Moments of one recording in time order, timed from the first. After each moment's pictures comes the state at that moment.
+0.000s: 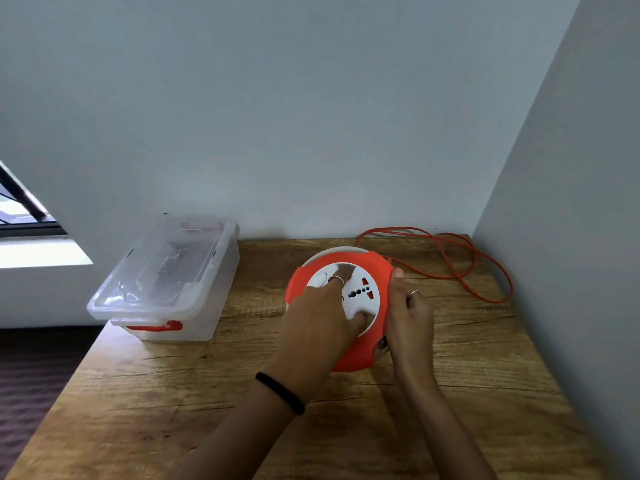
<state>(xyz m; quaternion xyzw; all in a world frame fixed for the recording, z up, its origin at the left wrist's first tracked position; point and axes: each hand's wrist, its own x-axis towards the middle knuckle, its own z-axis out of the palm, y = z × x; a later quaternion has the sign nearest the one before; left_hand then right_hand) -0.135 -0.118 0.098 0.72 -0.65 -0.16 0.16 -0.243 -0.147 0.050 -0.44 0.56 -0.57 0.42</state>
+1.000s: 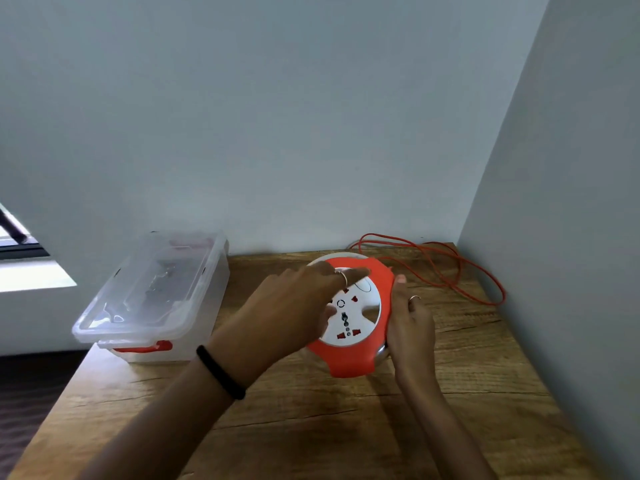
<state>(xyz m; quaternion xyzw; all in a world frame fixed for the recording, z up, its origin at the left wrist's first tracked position) -0.102 -0.128 0.143 0.57 -0.82 0.00 0.02 -0.254 -0.152 0.050 -0.44 0.58 -0.57 0.39</state>
